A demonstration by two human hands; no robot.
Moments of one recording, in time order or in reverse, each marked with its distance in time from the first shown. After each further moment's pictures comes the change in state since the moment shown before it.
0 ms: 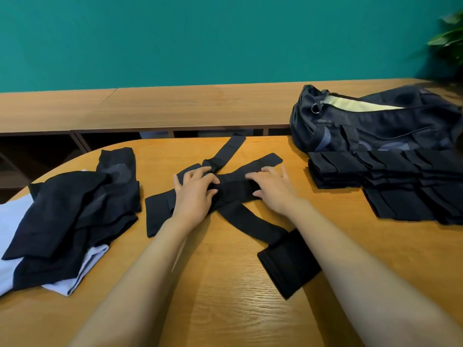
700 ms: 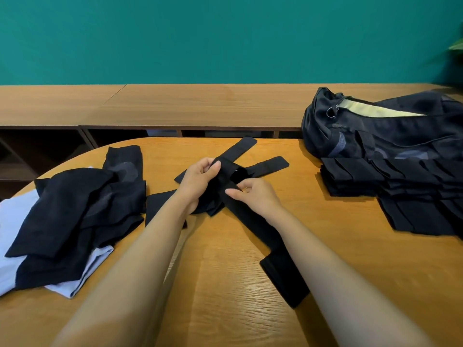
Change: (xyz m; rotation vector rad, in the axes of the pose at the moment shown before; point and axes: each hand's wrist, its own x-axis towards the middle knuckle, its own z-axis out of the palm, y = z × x) left_hand 0.032 -0.006 -0.022 -1.091 -0.175 -0.284; right_hand 0.014 -0.054 0.016 0.695 0.018 0.209
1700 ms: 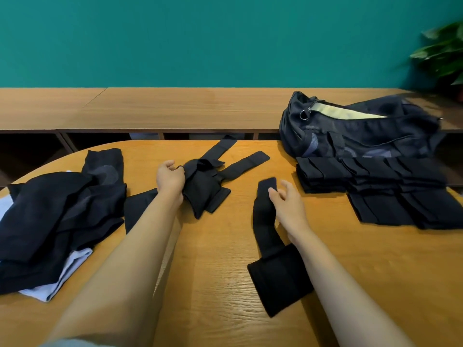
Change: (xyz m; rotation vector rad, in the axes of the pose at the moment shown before) left_hand 0.028 -0.008 0.006 -0.017 0.595 -0.208; right_hand -0.049 0.061 -0.053 0.363 0.373 0.151
